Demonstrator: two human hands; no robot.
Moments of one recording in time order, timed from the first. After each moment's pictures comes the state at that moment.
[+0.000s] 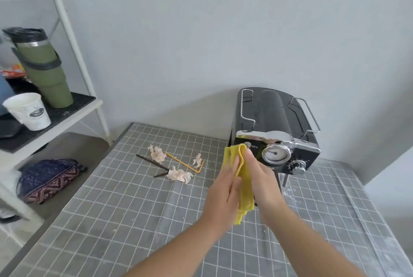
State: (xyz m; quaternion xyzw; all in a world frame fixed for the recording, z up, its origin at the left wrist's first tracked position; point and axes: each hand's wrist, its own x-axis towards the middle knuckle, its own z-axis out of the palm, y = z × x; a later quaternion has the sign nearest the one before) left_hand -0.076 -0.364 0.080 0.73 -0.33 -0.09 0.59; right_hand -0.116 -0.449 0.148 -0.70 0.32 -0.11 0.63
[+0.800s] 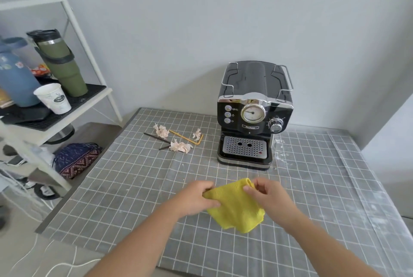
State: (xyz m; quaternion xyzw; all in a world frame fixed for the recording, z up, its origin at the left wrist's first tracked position) left_hand -0.130 -0.306 0.055 0.84 -0.27 -0.33 0.33; right_hand -0.246 -0.490 0.070 -0.80 0.21 0.01 0.56
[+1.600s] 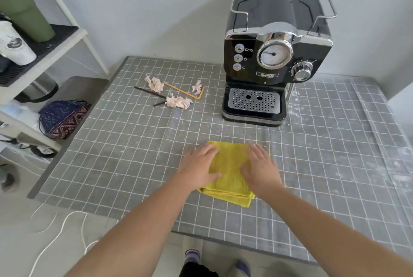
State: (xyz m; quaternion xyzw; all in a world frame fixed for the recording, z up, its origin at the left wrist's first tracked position) left_hand -0.110 -0.309 -0.039 0.90 -0.38 -0.21 0.06; right_hand -0.211 -0.471 -0.046 -0.95 0.20 0.07 0.24
